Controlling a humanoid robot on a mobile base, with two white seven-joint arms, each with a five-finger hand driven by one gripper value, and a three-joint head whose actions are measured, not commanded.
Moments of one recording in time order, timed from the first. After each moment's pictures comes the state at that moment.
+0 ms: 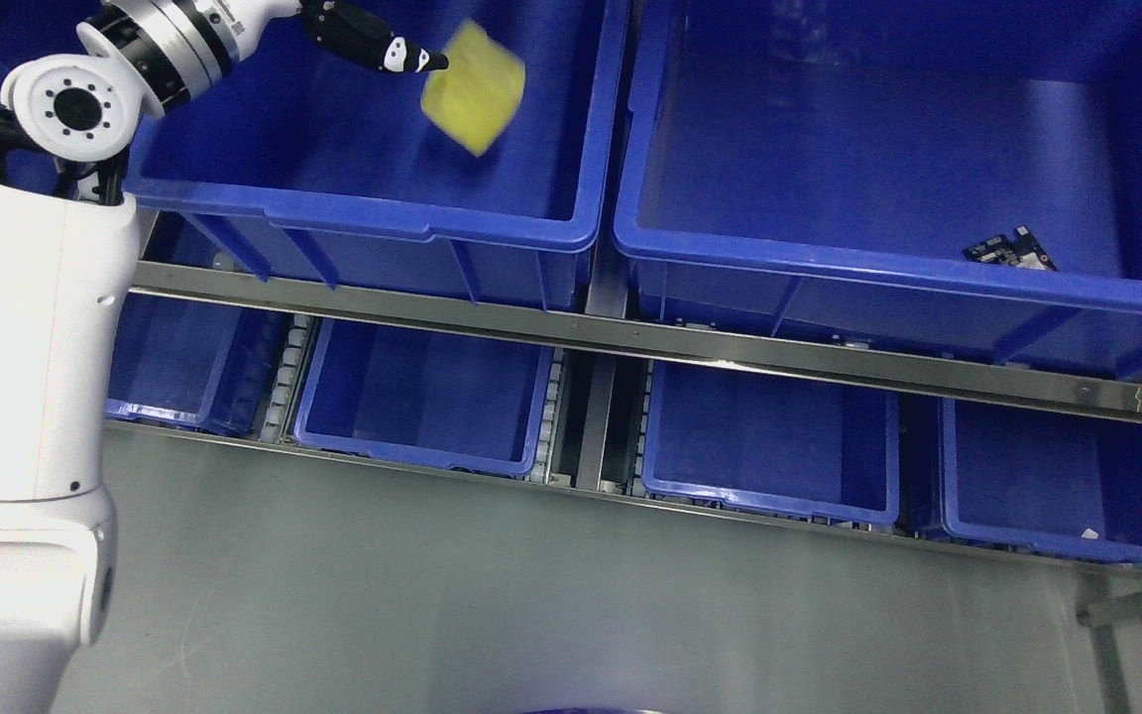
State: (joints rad) left arm -0.91 0.28 -0.19 -1.39 -0.38 -0.13 -0.71; right arm 0.00 0.00 0.00 0.00 0.00 -0.02 -0.03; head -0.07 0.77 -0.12
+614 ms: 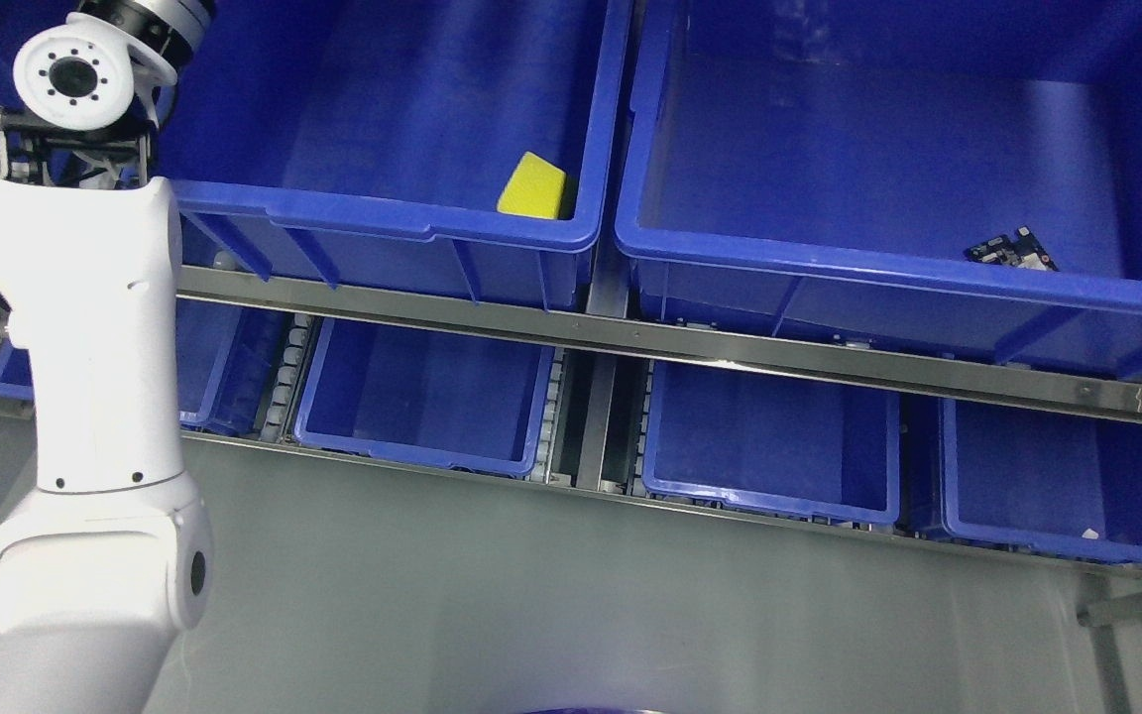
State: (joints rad) left arm -0.90 0.10 0.02 -1.39 -0.08 0.21 -0.34; right arm 0.00 0.00 0.00 0.00 0.00 -0.02 -0.03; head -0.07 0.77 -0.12
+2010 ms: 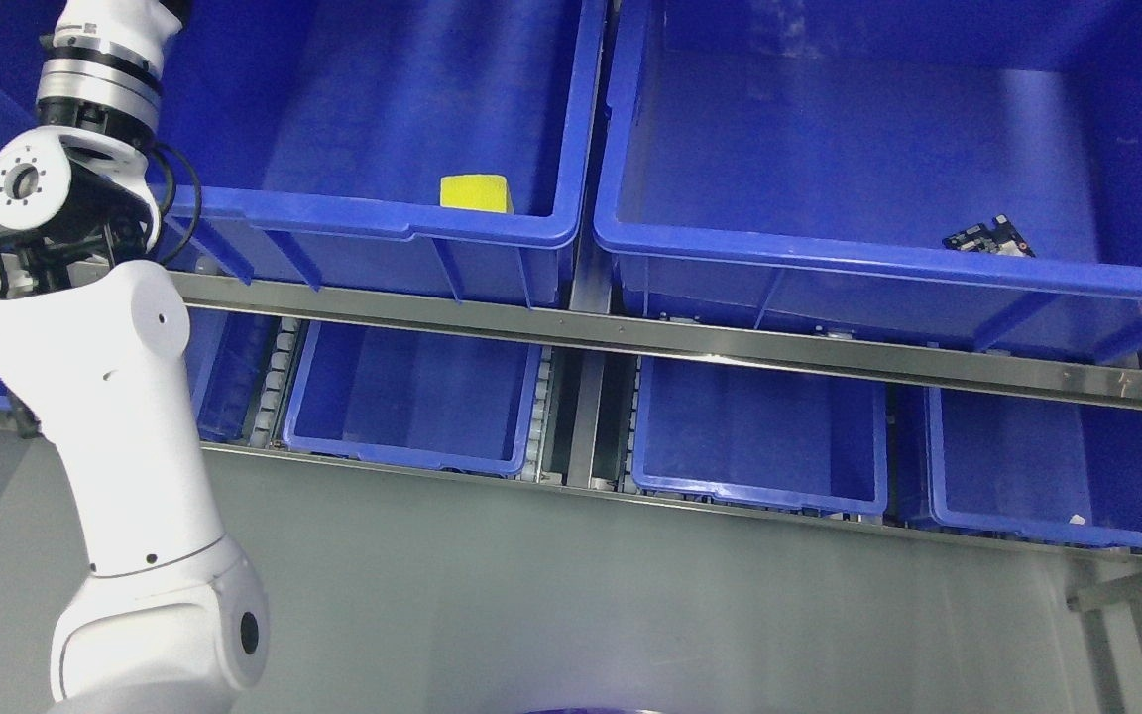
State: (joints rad) left arm -0.75 0.01 0.21 -1.54 0.18 0.30 -0.23; right arm 0.00 0.00 0.00 0.00 0.00 -0.02 -0.03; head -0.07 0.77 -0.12
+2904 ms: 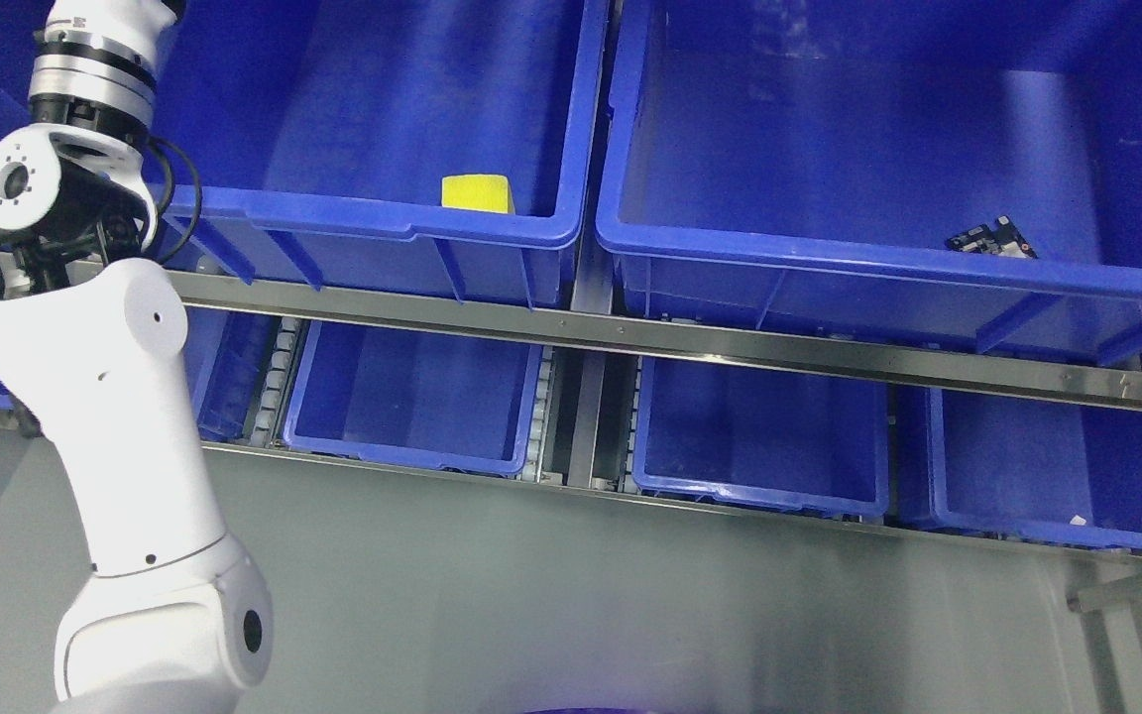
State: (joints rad) left arm -0.74 0.00 0.22 -1.54 0.22 0.30 -0.23; right arm 0.00 0.00 0.00 0.00 0.00 -0.02 -0.03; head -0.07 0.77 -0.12
